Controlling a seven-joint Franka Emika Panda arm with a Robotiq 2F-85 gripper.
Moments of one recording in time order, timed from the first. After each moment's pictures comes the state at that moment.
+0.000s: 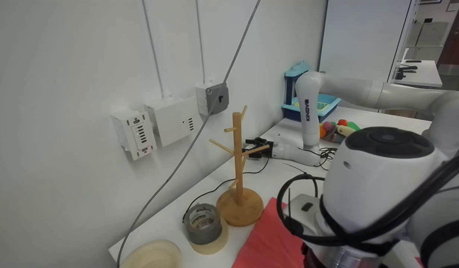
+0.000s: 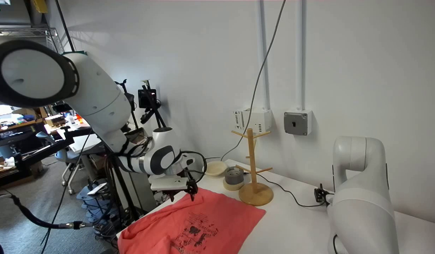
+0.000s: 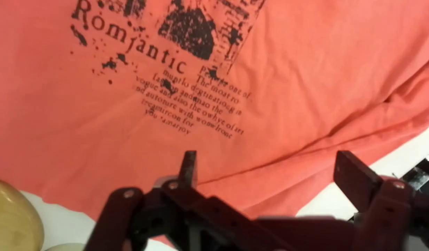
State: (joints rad) arm 0.21 0.47 0.26 -2.22 -0.17 2.76 -0.26
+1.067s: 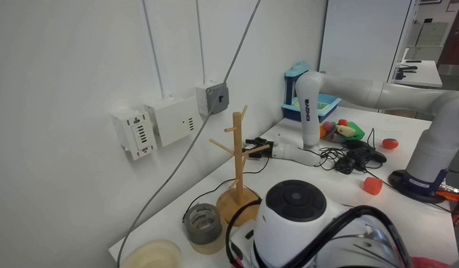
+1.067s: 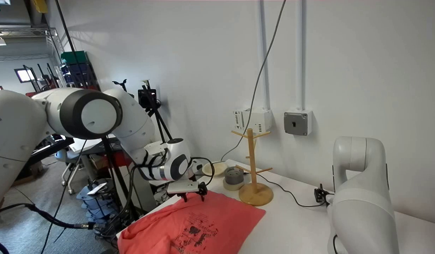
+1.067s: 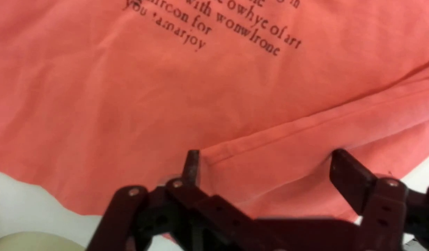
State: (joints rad) arm 0.38 0.81 0.13 -1.83 -0.24 2.76 -0.17
